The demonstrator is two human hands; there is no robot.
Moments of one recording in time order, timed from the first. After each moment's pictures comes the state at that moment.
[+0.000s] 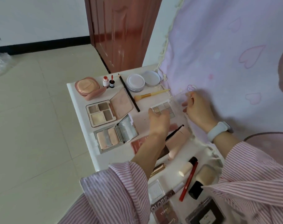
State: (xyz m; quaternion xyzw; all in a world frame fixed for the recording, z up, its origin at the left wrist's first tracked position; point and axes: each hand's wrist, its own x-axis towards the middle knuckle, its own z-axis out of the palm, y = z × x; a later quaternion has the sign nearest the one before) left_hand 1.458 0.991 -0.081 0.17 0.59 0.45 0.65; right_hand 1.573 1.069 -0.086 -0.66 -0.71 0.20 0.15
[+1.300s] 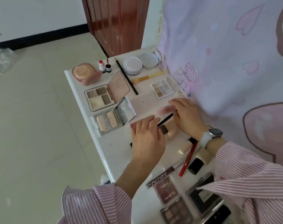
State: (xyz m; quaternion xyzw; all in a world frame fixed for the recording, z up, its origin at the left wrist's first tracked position) left_hand 1.459 0.896 -0.126 0.59 0.71 0.30 0.24; right_hand 1.596 1.003 -0.132 -0.51 -0.85 0.09 0.07
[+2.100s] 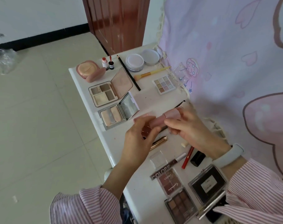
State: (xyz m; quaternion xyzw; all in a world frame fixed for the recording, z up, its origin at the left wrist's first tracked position) left_hand 1.422 0.865 -0.113 0.51 0.61 0.46 0.39; right_hand 1.571 0.935 -0.074 -0.48 -0.55 0.64 0.23
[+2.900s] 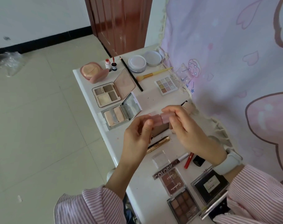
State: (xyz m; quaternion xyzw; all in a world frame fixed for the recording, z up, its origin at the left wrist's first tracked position) left_hand 1.418 0.864 -0.106 0.38 0.57 0.55 0.48; right_hand 1.556 0.920 -0.072 -0.43 -0.77 0.40 0.25
